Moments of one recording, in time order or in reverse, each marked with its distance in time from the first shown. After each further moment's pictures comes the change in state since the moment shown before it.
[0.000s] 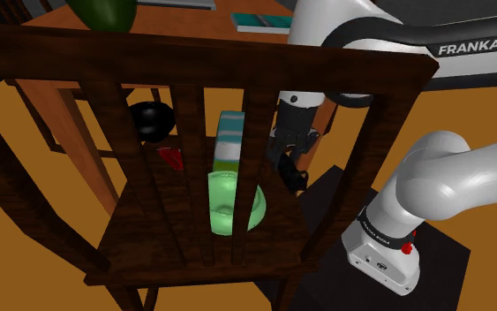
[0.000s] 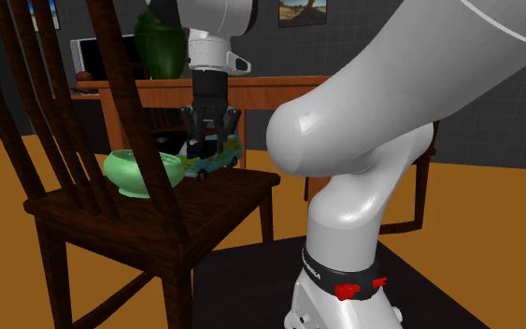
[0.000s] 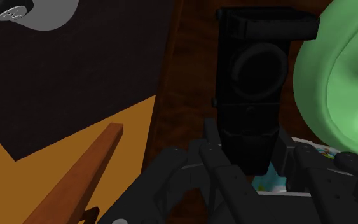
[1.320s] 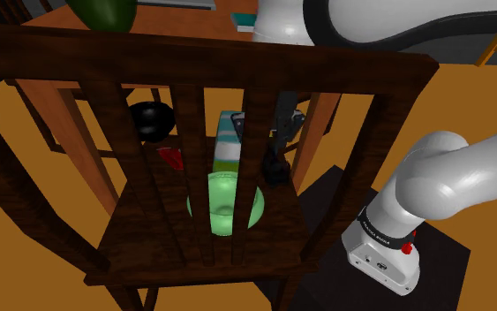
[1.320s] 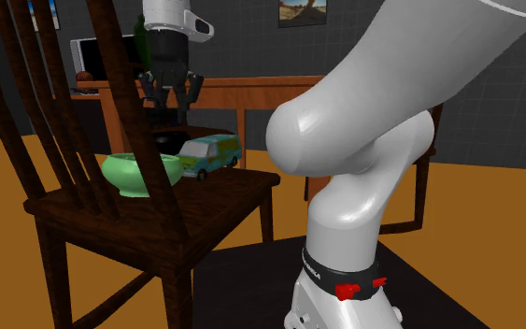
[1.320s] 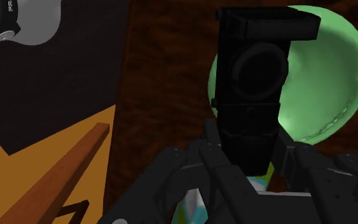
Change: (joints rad) arm -0.014 0.119 0.095 0.280 0.007 -0.122 0.152
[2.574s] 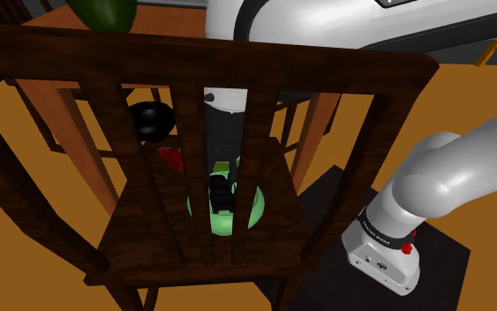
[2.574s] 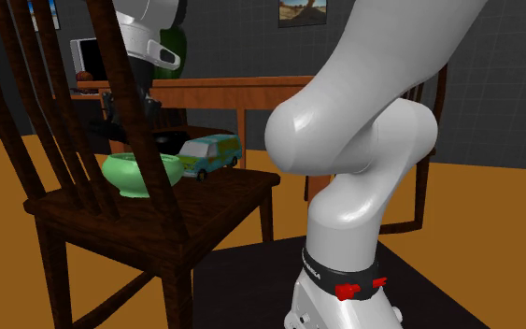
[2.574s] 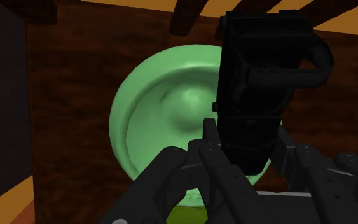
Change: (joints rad) arm -0.067 0.225 0.188 0.061 0.169 0.229 0.145
